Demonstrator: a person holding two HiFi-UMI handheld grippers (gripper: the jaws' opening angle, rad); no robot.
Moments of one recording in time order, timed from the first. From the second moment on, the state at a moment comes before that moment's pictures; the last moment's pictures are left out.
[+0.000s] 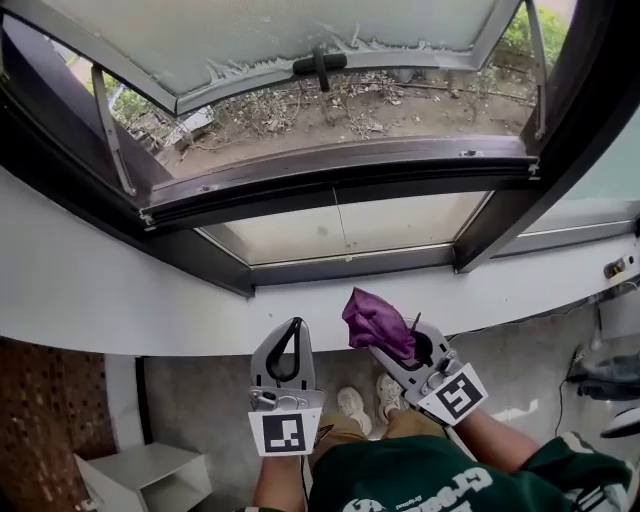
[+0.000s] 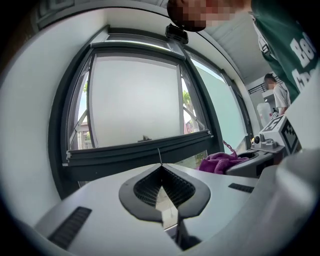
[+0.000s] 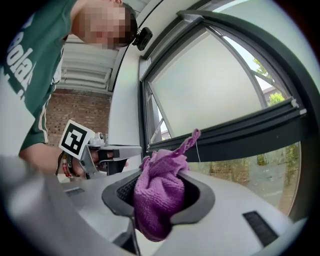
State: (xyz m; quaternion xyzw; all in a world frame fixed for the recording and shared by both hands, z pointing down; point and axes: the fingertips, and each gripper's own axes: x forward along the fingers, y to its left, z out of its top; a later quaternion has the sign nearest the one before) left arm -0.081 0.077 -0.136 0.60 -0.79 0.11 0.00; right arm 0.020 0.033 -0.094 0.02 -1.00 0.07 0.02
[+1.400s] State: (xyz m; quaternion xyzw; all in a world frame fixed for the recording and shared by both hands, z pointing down) left arm -0.344 0.153 0.293 0.58 -0.80 0.13 0.09; right arm -0.322 0.138 0.359 -0.02 -0.98 0.16 0.14
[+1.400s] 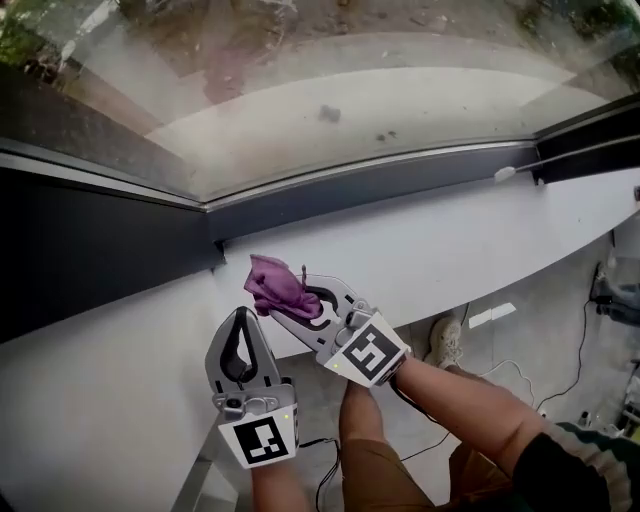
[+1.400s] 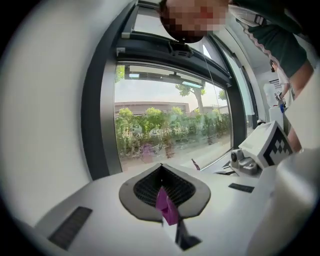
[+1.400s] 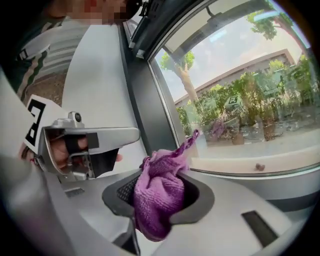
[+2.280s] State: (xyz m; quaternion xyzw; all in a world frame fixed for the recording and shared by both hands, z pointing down) left arm -0.390 0.177 0.344 0.50 -0.85 0.11 0.12; right arm -0.386 0.148 0.453 -0.05 -0.97 0.12 0.21
